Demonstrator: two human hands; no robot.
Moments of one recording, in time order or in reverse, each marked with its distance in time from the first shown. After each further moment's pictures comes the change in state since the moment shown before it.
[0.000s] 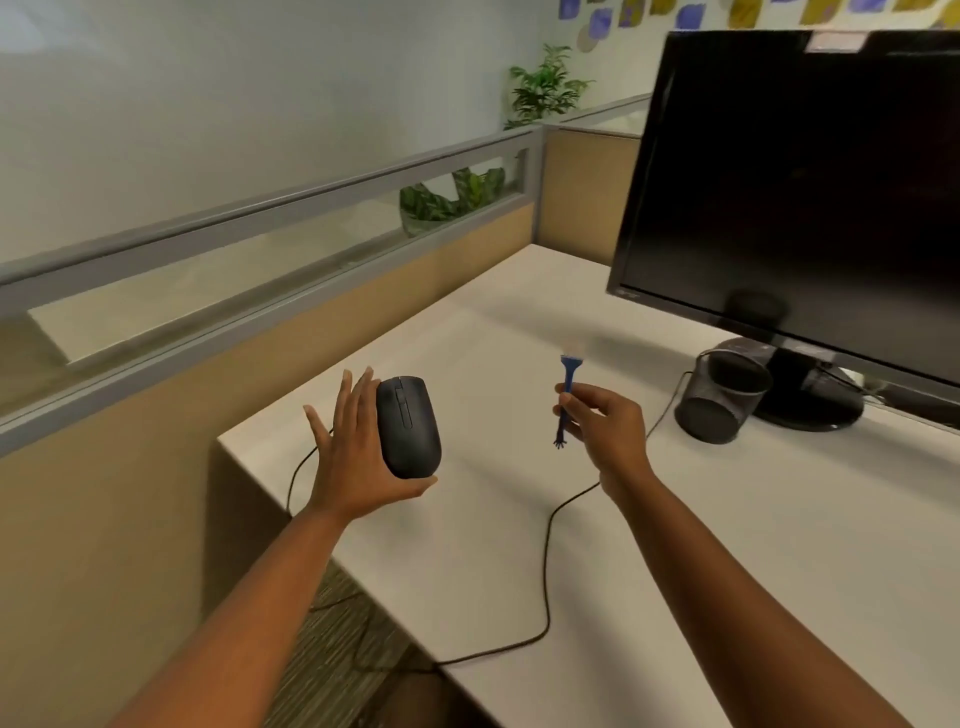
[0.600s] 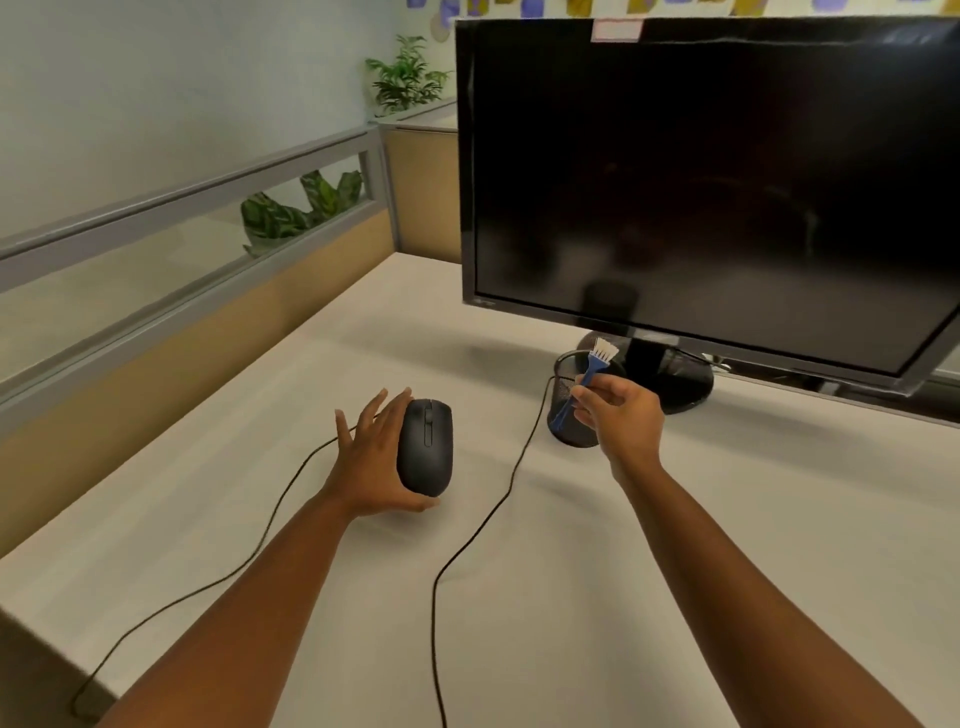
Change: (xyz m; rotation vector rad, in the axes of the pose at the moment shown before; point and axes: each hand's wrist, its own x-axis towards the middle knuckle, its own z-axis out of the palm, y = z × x) left_hand 0.102 0.107 0.107 -0.116 -0.362 0.305; right_hand 0.071 0.008 -0.139 -0.103 0.387 -0.040
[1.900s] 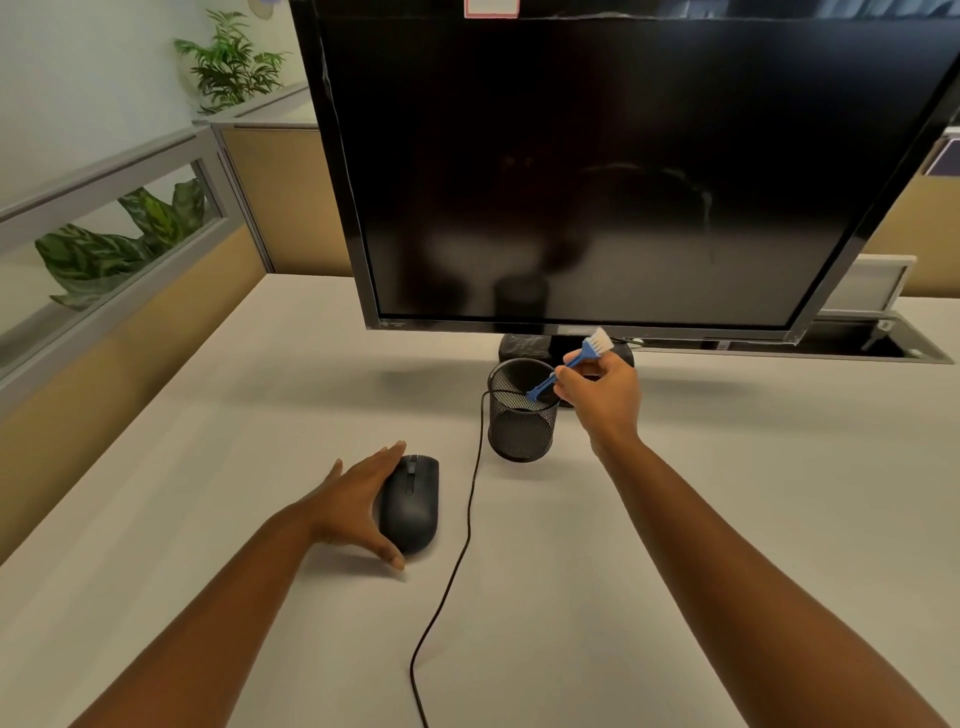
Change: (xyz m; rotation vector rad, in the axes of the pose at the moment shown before) left_hand 0.087 -0.013 0.024 -0.007 -0.663 0.208; right_hand 0.050 -0.002 -0.012 -0.077 0.345 0.090
